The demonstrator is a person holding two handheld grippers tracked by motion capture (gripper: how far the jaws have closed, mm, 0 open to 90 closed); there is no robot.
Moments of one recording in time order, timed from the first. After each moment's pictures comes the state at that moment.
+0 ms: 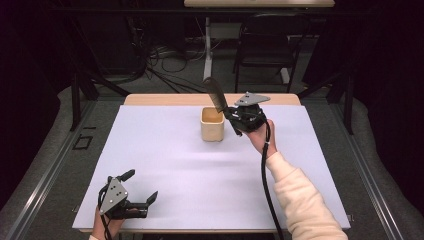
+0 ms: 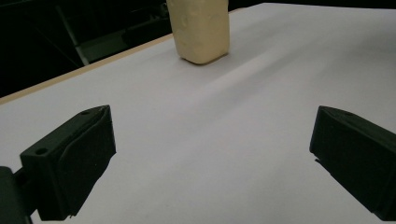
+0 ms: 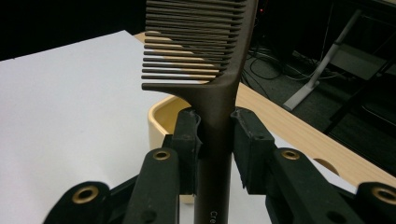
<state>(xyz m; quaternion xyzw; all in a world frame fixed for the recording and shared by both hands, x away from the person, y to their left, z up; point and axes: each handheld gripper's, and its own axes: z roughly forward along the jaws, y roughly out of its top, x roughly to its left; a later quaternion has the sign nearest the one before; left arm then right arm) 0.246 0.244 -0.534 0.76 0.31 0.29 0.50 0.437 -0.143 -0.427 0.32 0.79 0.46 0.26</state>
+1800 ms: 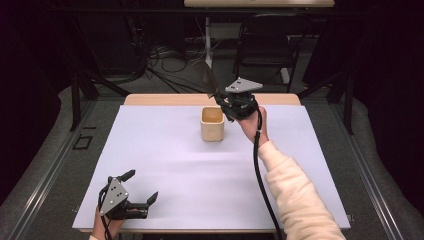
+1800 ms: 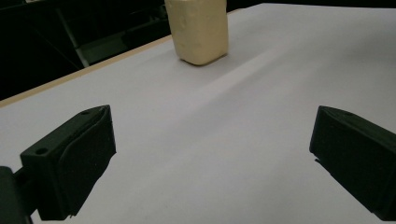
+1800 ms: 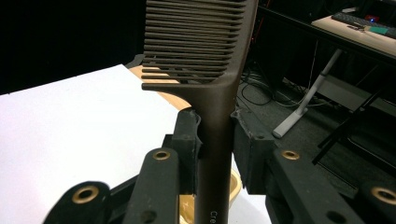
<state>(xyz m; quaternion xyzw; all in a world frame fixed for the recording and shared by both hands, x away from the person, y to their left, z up) 0.245 0.243 -0.534 0.76 0.30 0.29 0.50 0.449 -0.117 -0.392 0.30 0.77 0.48 0.30</state>
